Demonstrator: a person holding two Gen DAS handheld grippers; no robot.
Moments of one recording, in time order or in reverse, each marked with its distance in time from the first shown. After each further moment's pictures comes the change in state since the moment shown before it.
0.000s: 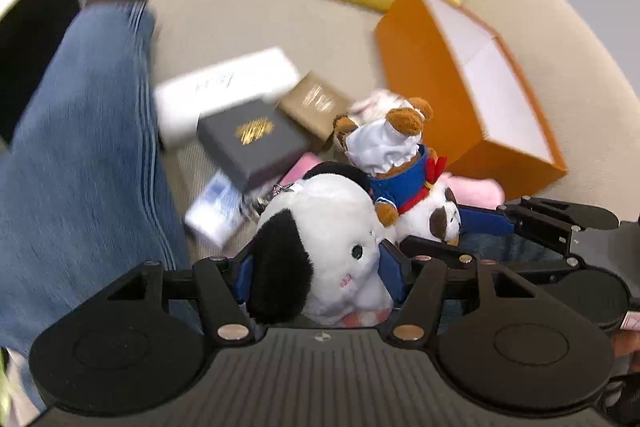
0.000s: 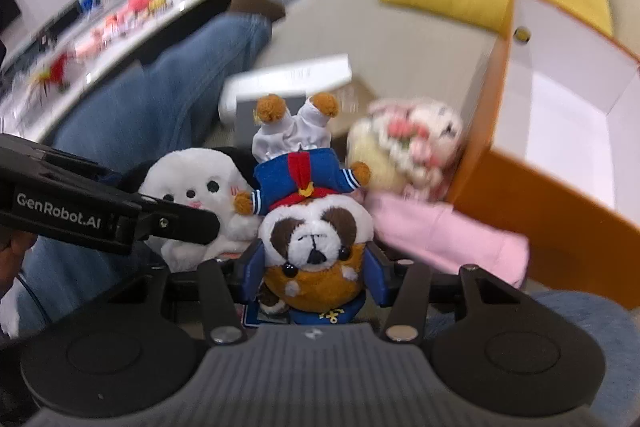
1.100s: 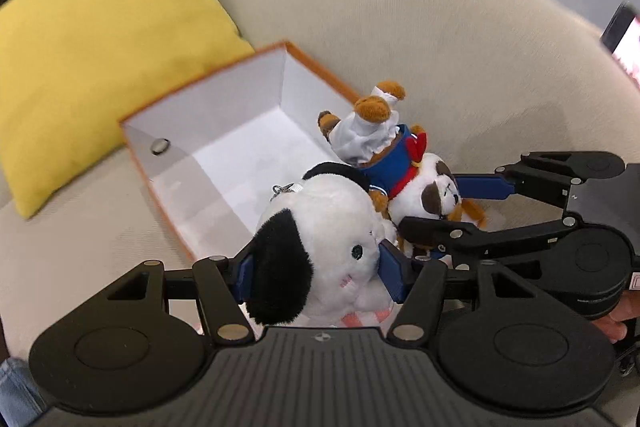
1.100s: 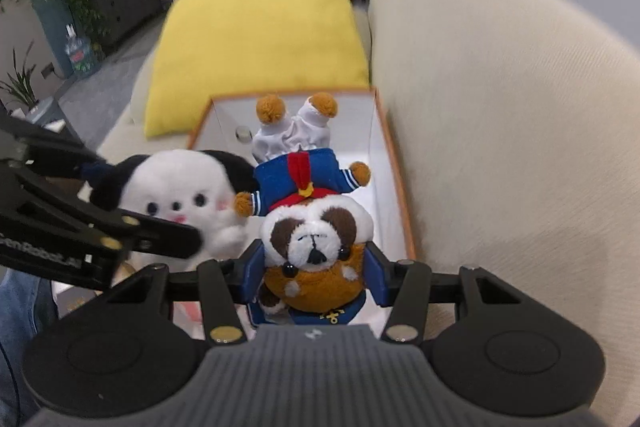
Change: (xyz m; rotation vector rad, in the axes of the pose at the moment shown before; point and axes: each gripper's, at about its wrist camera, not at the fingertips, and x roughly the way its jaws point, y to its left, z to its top) left arm 0.134 -0.226 0.180 0.683 0.153 -0.120; right arm -0.060 -0.193 0.055 0.417 -0.114 -0.350
